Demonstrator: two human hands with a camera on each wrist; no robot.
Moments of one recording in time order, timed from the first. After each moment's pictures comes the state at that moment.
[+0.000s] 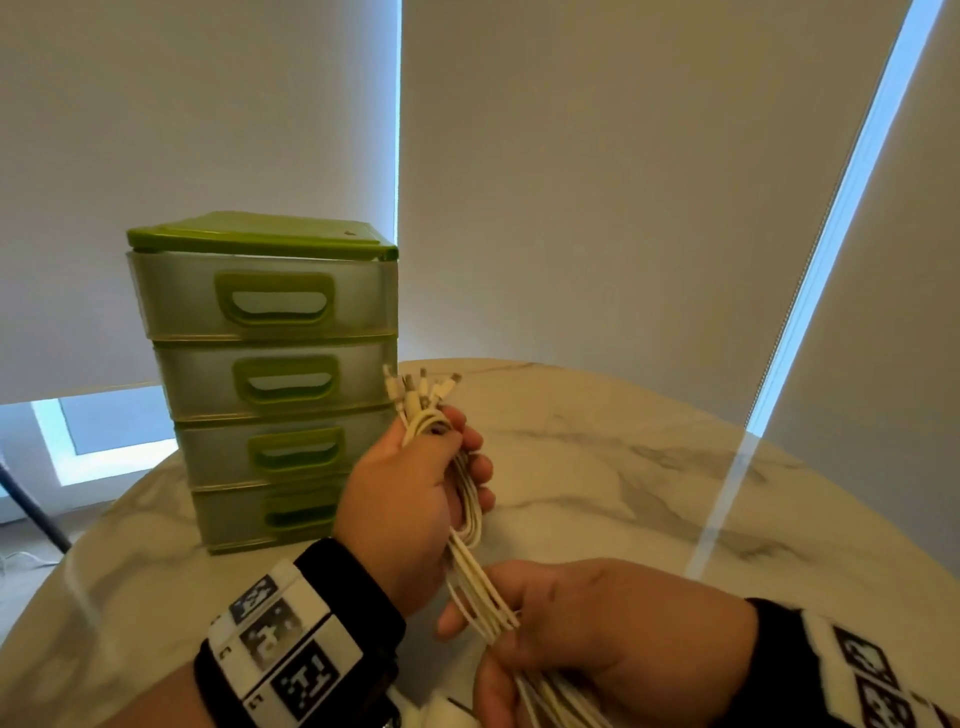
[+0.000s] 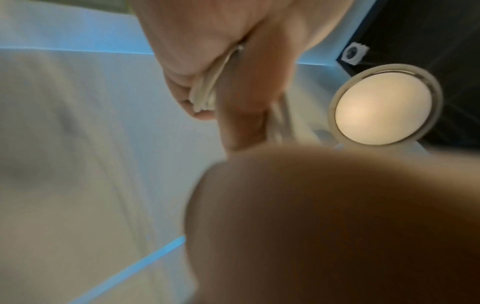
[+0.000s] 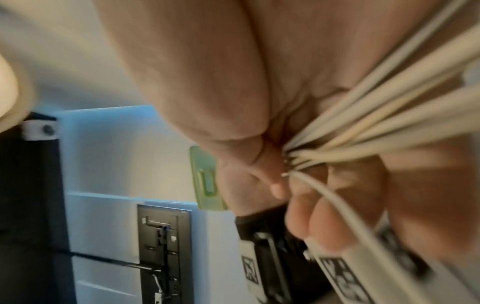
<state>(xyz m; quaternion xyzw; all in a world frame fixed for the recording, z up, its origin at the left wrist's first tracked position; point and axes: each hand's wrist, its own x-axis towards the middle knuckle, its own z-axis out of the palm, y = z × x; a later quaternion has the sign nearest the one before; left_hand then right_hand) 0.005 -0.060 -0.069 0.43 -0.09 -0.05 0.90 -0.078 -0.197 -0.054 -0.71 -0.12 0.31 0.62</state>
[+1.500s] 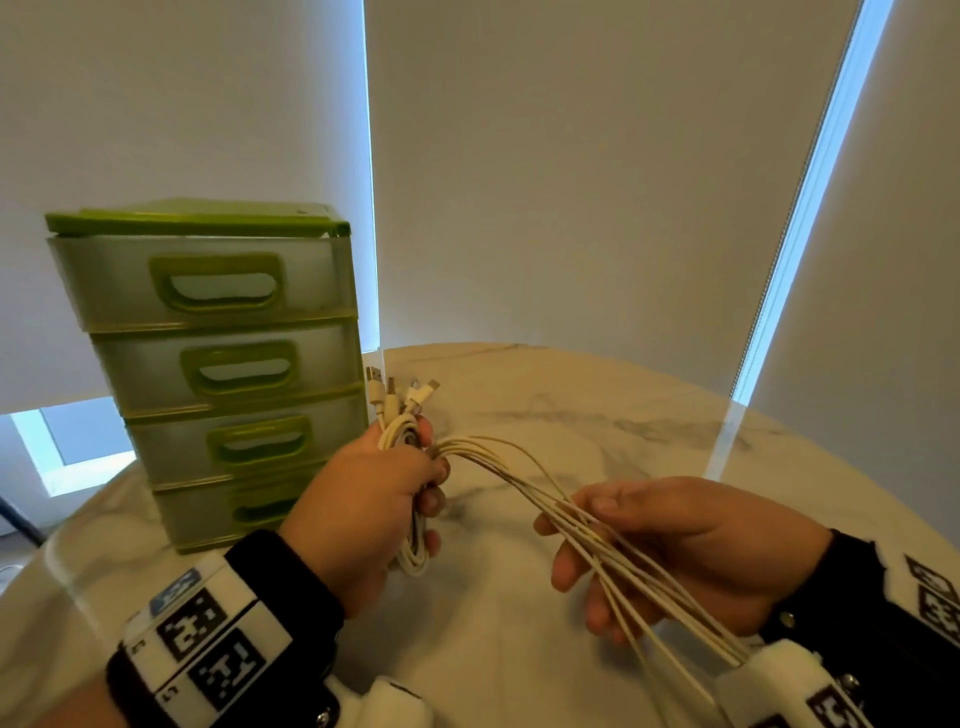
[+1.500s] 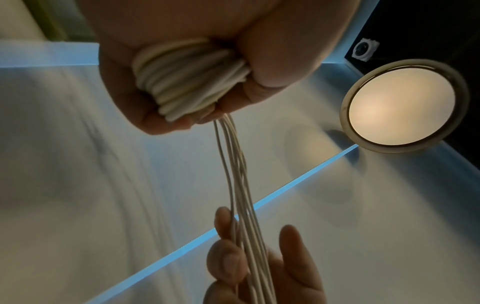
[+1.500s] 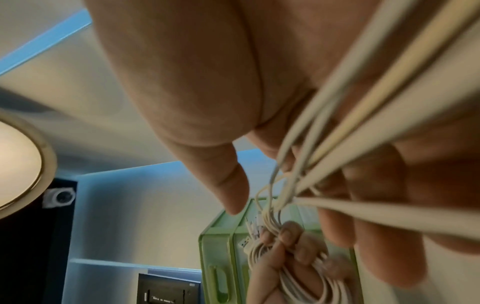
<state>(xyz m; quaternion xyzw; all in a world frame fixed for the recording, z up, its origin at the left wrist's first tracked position) 0.004 -0.048 -0.074 0.61 -0.08 -0.14 0.78 -0.066 -0.282 -0.069 -0.61 -0.04 0.25 0.75</state>
